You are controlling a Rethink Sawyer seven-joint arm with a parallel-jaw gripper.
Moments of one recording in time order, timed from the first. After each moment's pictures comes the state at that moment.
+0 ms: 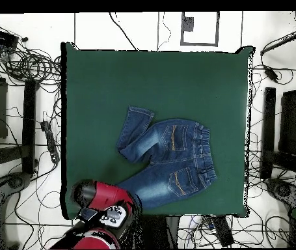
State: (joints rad) arm 0.36 -0.37 -0.19 2.00 0.45 0.44 2.69
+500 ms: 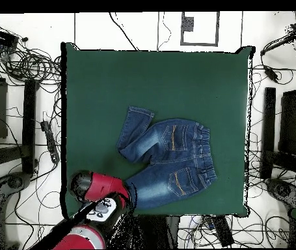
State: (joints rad) arm 0.44 -0.30 -0.27 1.88 0.45 0.61 2.69
